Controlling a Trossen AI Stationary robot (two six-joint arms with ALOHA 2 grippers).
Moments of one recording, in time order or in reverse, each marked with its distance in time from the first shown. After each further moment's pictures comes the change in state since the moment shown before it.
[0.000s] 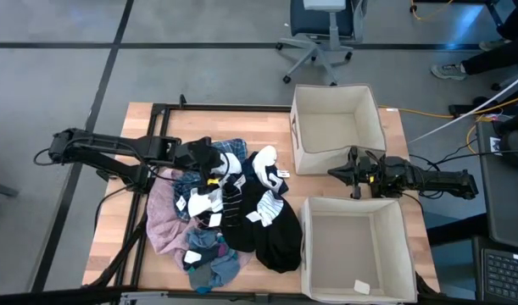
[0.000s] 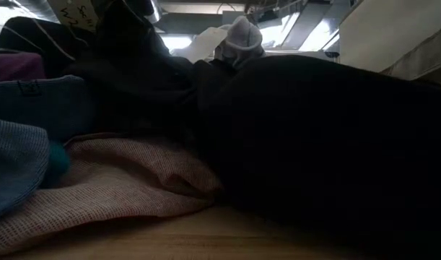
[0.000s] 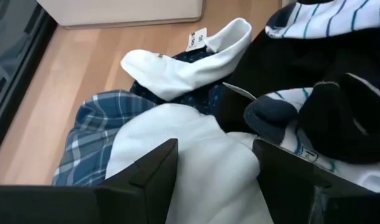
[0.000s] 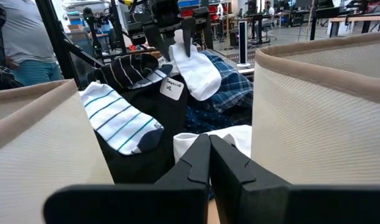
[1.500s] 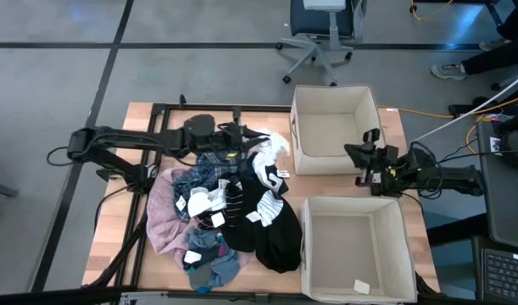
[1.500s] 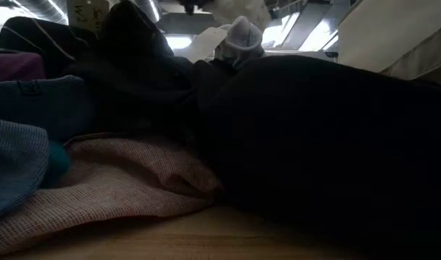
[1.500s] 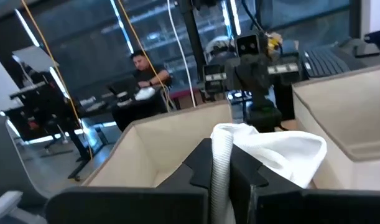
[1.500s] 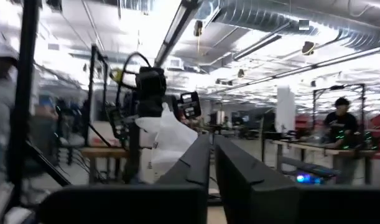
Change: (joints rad) left arm 0.114 0.251 0.146 0.916 0.102 0.335; right arm 0.000 0.176 0.113 0.529 0.130 -0.283
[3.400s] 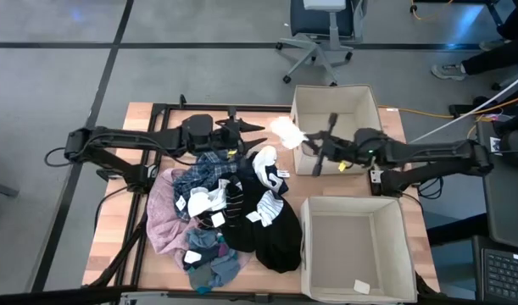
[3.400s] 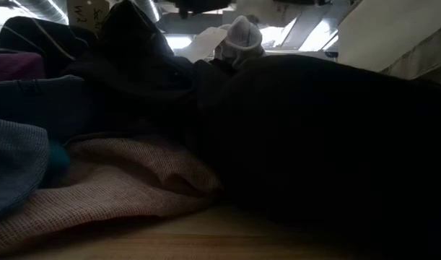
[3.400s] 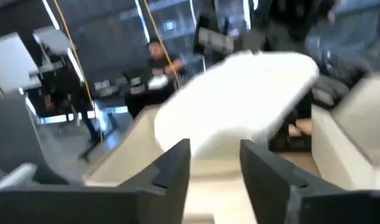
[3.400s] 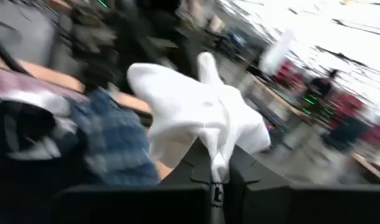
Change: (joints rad) left arm -0.002 -0.050 -0.001 -0.111 -0.085 -0.089; right arm 0.001 0.815 0.668 -0.325 0.136 -0.320
